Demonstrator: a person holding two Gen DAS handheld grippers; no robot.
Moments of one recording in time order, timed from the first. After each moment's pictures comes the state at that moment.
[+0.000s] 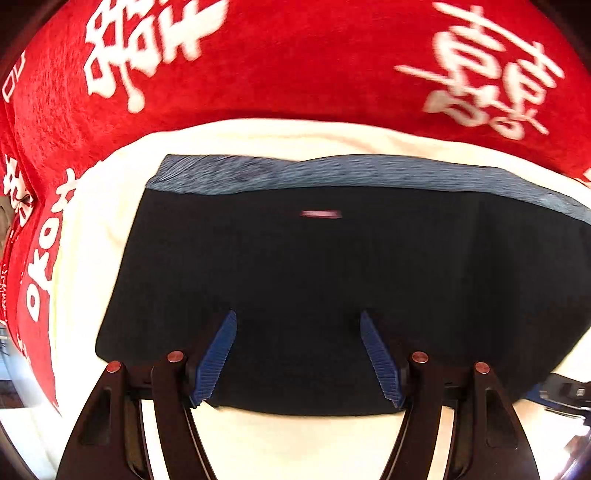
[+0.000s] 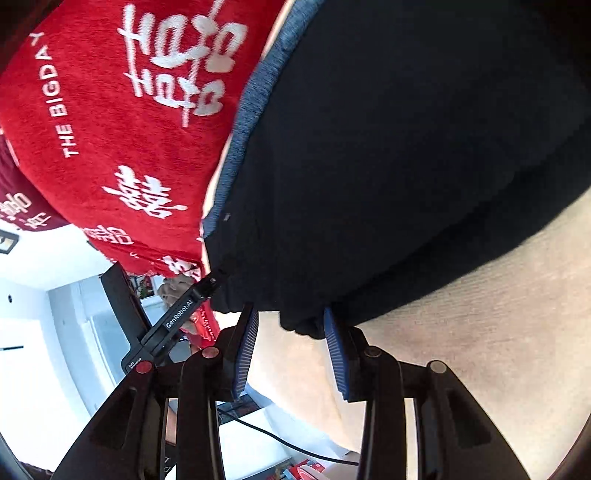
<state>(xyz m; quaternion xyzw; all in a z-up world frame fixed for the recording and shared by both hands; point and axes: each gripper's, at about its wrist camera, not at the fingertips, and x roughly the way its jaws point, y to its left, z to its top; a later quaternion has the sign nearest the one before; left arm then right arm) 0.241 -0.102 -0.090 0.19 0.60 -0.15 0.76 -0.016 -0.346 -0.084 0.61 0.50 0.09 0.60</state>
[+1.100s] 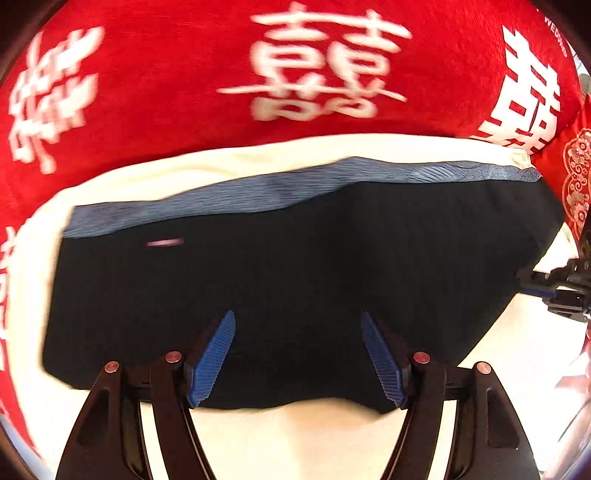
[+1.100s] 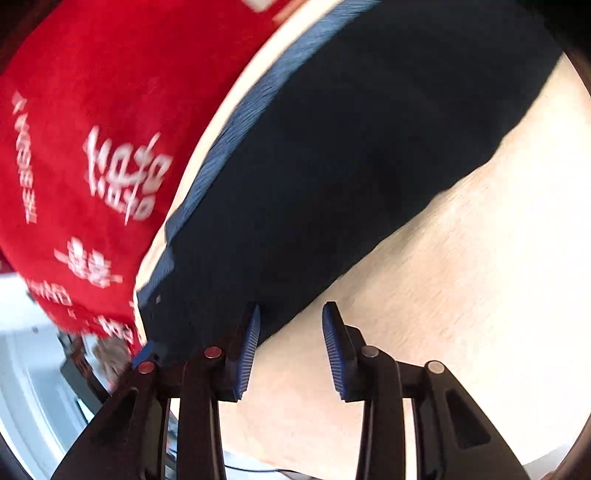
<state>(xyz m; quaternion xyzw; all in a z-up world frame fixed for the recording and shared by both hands) 0.144 -0.179 -0.063 0.19 0.56 -0.31 0.74 -0.089 -0.463 -0.053 0.56 0.49 -0.11 0.66</state>
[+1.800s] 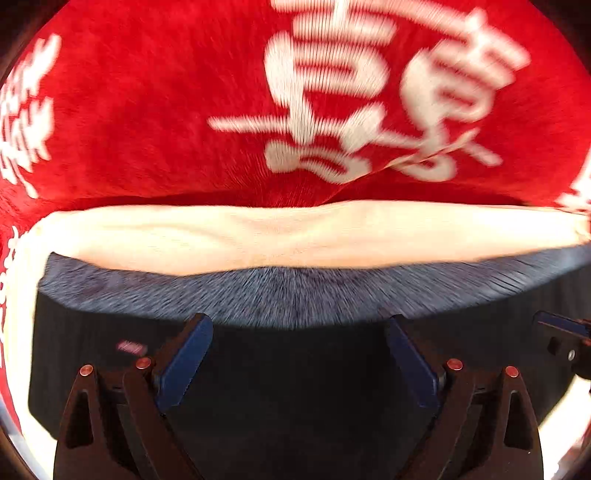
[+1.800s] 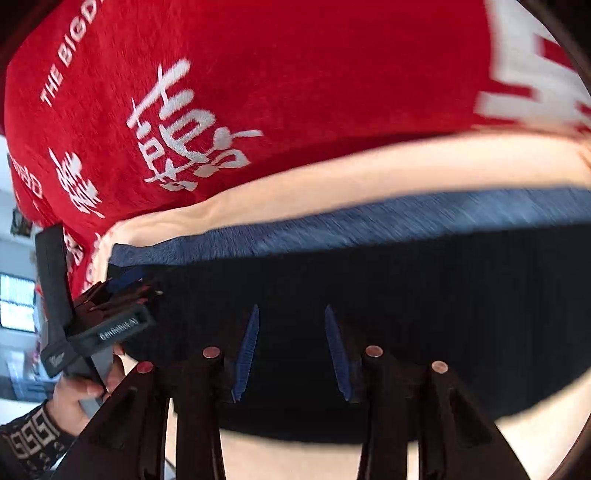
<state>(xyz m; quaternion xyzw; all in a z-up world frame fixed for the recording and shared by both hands) 0.227 -0.265 -0.095 0.17 0.57 -0.22 0.77 0.050 -0.432 -0.022 0.28 0.56 -0.02 0.78</state>
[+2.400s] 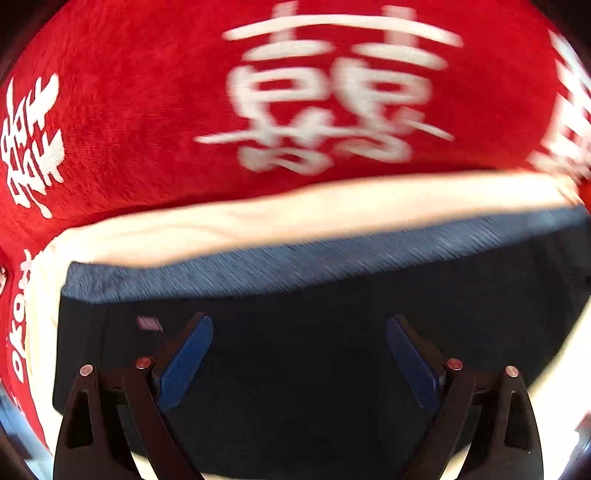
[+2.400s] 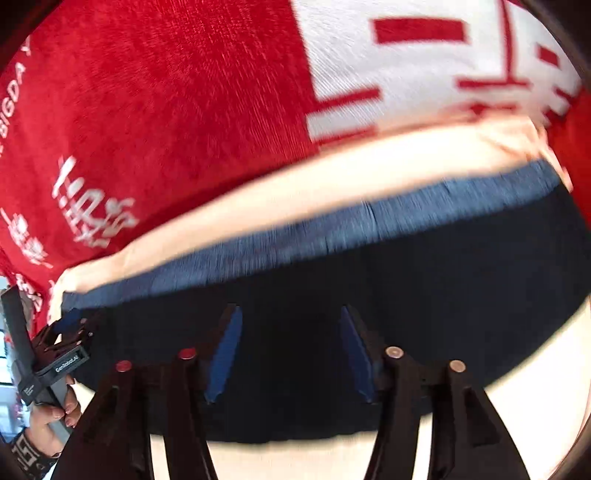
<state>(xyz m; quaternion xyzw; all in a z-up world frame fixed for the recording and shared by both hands) 0.179 -0.286 -0.042 0.22 0.55 -0.26 0.76 -0.077 -0.522 -0.007 0.34 0.54 -0.15 0.76</state>
